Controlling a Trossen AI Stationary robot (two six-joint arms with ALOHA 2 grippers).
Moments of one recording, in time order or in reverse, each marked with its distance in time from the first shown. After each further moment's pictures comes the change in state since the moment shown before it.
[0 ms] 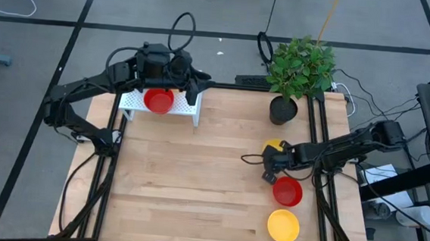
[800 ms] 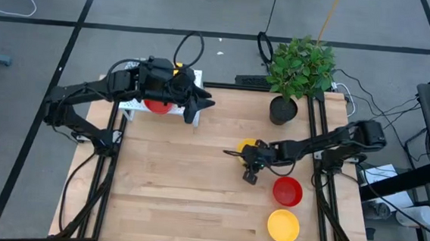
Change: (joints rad) left arm -0.124 0.000 0.000 -0.083 0.000 -0.006; right arm -0.075 0.240 0.180 0.288 -0.125 -0.202
